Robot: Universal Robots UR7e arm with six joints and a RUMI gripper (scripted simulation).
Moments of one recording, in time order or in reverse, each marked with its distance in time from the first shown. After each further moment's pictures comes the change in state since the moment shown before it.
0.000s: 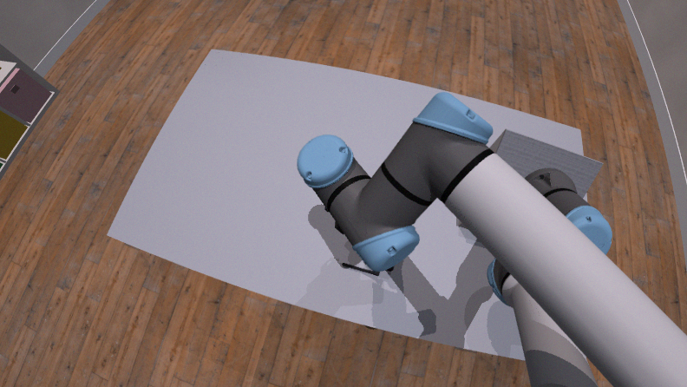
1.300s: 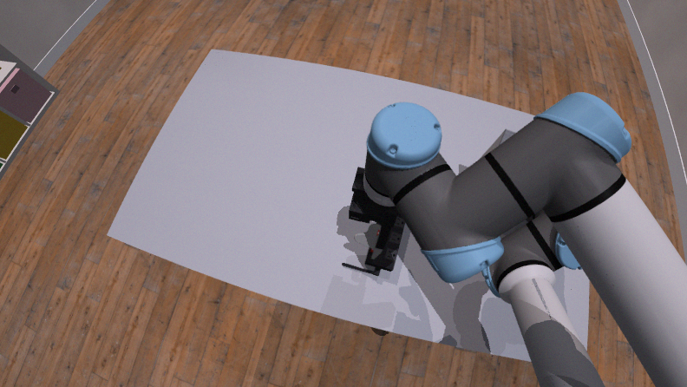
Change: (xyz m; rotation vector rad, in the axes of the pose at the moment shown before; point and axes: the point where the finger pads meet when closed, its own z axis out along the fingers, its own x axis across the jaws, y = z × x) arm 0.004 -0.014 -0.068 -0.298 -0.005 0.205
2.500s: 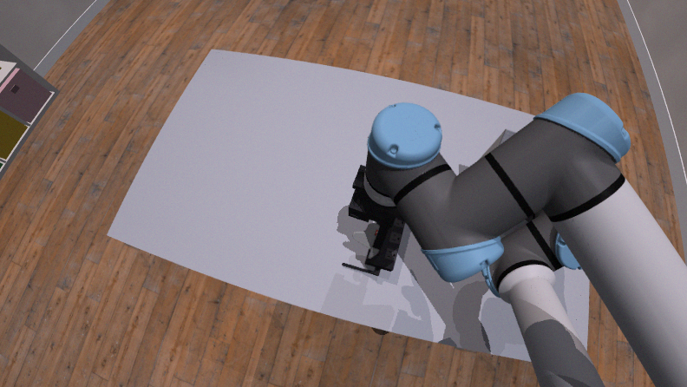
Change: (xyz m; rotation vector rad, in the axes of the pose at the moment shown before) arm 0.001 -0.001 0.002 0.001 0.001 0.096
